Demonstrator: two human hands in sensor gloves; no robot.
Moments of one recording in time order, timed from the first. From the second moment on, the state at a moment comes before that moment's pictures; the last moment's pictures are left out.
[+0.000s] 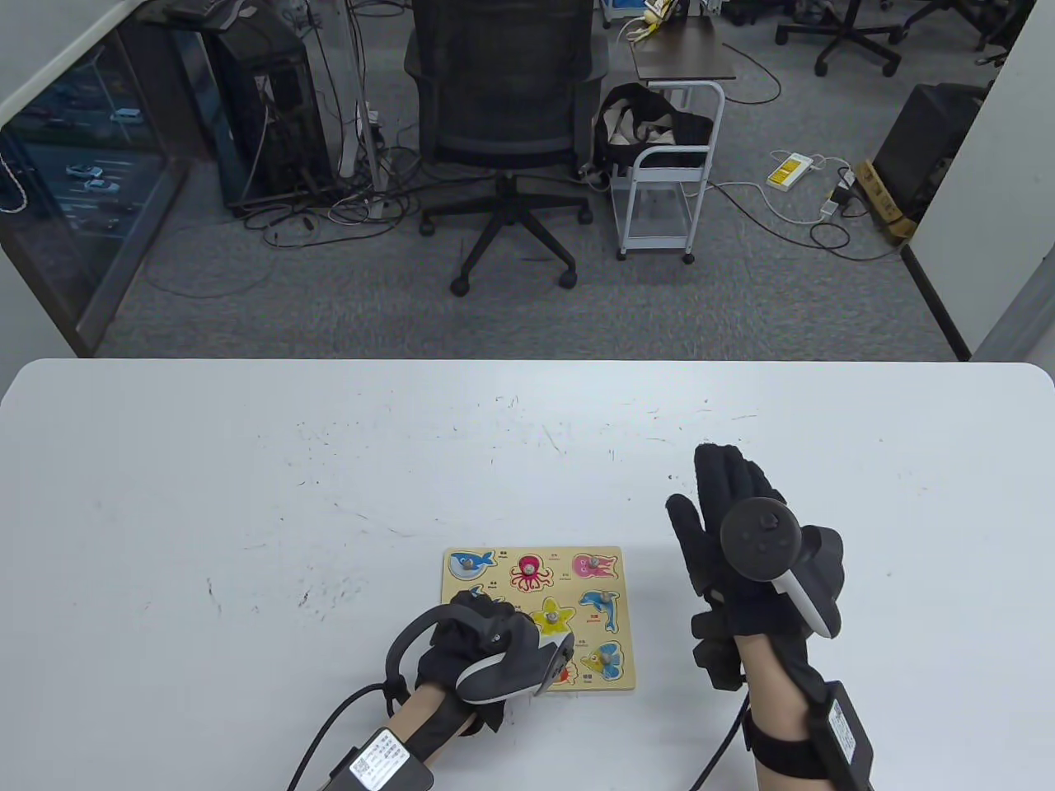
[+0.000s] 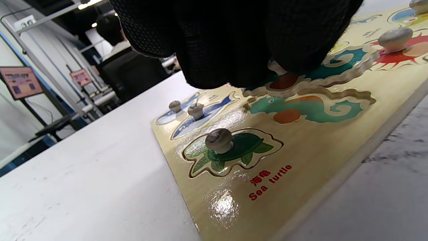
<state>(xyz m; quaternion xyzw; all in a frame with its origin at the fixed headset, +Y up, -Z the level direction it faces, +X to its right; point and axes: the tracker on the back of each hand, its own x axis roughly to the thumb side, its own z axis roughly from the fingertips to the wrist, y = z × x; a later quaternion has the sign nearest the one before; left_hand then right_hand) -0.053 -0.739 -0.298 -0.04 -0.19 -0.25 0.95 0.197 -0.635 -0.334 -0.02 -0.05 0.97 0.22</state>
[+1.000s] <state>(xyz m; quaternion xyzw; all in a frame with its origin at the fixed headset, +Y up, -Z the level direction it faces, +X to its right) -0.056 -0.732 -0.302 -0.06 -0.18 -0.24 0.95 0.192 -0.637 -0.335 0.00 -0.04 0.97 0.22</state>
